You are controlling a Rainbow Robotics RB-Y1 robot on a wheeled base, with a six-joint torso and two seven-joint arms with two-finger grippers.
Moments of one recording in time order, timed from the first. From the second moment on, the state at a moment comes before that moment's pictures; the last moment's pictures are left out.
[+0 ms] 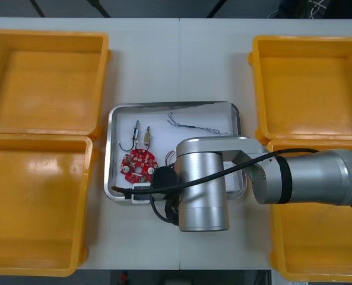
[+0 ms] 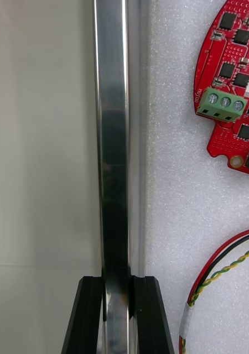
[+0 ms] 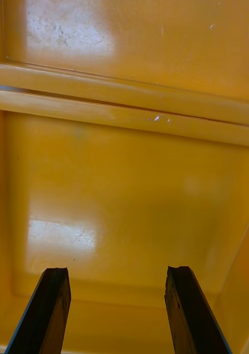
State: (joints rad) right arm -1.03 -0.52 1.31 -1.90 -0.67 1.41 1.52; left arm -0.03 1.25 0.21 -2.10 1.16 1.55 -0.97
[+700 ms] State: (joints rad) right arm -1.19 -0.58 1.31 -1.79 -0.59 1.37 1.49; left arm -0.03 1.25 0.21 -2.10 1.16 1.55 -0.97
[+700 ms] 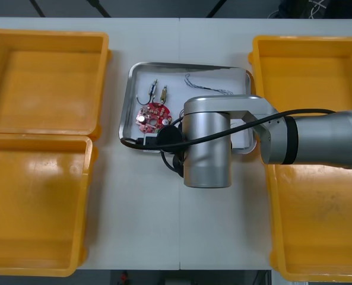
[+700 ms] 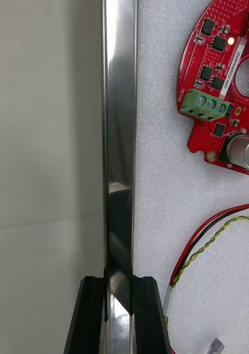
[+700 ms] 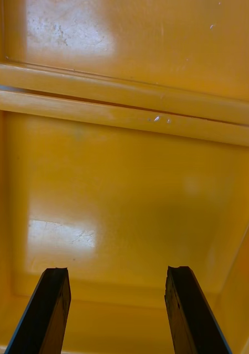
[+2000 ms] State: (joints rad) right arm -1.31 -0.54 1.31 -1.36 -0.57 0.83 1.71; left arm -0.03 1.24 0.21 -2.10 1.16 1.55 -0.97
